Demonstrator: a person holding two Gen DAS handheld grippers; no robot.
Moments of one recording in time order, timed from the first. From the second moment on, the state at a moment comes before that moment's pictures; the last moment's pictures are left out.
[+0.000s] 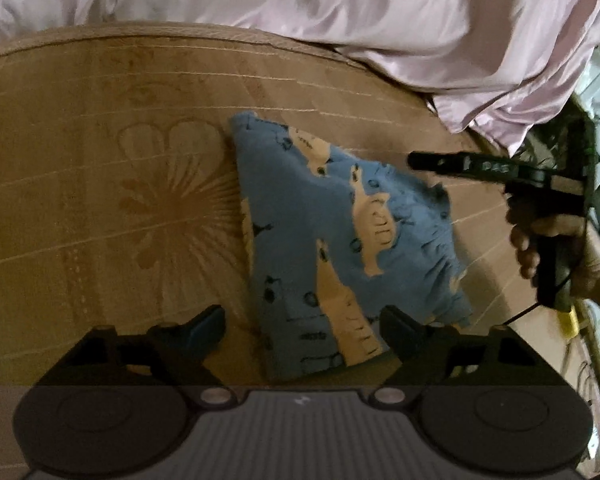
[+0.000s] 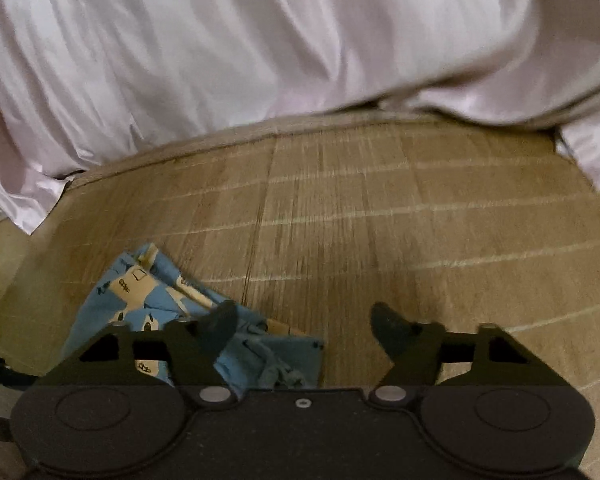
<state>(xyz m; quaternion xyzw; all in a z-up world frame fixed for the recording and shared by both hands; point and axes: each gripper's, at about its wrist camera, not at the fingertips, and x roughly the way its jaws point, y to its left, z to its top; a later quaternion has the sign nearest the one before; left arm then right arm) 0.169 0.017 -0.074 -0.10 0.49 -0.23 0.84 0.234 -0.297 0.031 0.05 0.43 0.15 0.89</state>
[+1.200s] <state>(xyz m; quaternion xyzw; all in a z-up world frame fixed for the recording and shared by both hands) 0.176 0.026 -0.073 -0.16 0.47 -0.25 0.83 0.207 -0.220 0.073 -0.13 0.30 0.13 0.94</state>
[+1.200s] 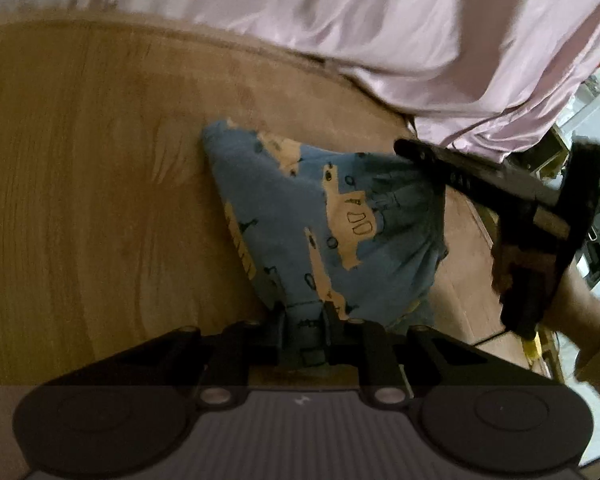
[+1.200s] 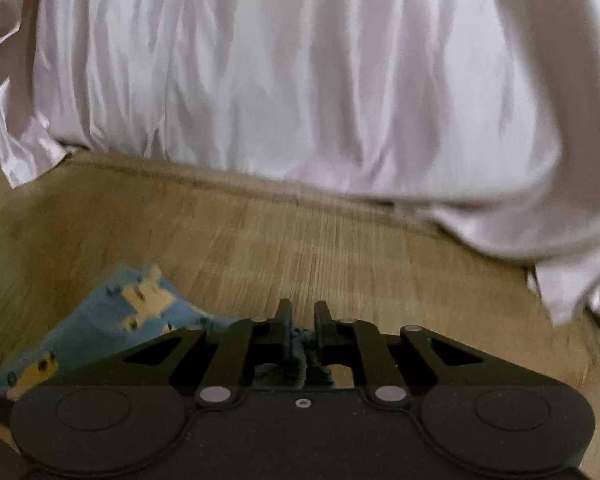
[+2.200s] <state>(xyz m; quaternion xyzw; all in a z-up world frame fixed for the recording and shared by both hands) 0.192 0.041 -0.088 -0.11 0.49 -0.25 0.83 0.235 -0.294 0.017 0.10 0.50 0.15 0.85</state>
